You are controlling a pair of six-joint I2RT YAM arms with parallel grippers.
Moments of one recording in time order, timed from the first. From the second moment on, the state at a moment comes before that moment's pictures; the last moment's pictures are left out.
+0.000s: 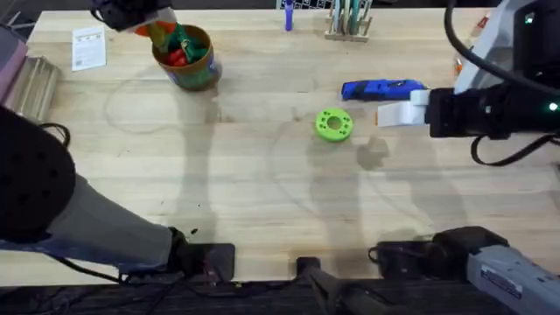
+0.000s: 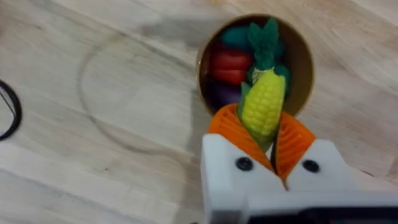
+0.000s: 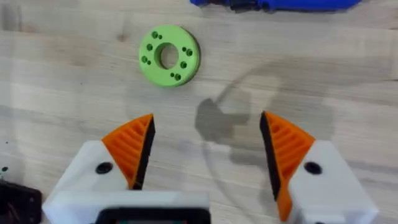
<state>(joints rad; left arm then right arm) 0.05 1.74 1.66 -1.01 -0.13 -0.39 0.13 0.98 0.92 -0.99 -0.17 0.13</state>
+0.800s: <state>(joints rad) 0.06 1.87 1.66 -0.95 -0.13 -0.34 0.13 0.98 0.92 -0.99 -0.17 0.13</state>
